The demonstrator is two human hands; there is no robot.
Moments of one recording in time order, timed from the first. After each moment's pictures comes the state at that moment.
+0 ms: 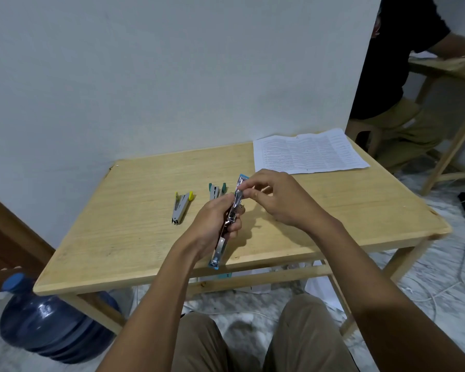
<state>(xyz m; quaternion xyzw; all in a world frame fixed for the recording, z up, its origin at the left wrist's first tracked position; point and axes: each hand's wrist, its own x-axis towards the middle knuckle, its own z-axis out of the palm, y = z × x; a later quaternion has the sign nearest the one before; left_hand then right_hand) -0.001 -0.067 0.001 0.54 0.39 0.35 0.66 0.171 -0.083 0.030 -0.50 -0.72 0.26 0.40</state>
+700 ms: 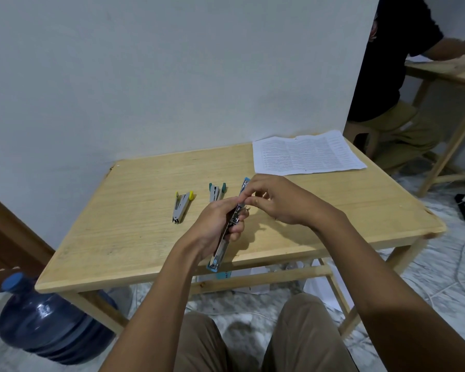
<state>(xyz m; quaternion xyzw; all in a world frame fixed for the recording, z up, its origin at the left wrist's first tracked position) 0.001 -0.075 0.008 0.52 0.38 0.33 0.69 0.177 -0.081 0.038 -0.50 -0.79 0.23 0.26</state>
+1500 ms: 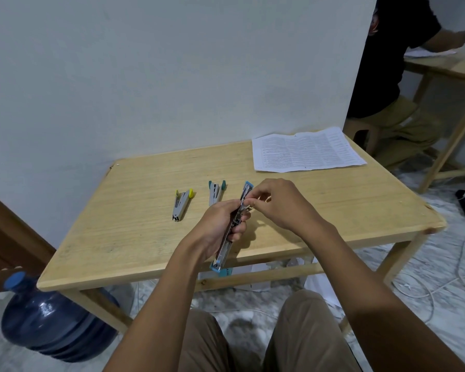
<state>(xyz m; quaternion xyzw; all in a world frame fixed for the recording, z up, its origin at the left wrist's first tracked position) 0.007 -0.079 0.005 0.52 0.41 0.32 0.68 0.168 -0.089 0.016 -0.60 -0.69 0.21 0.35</state>
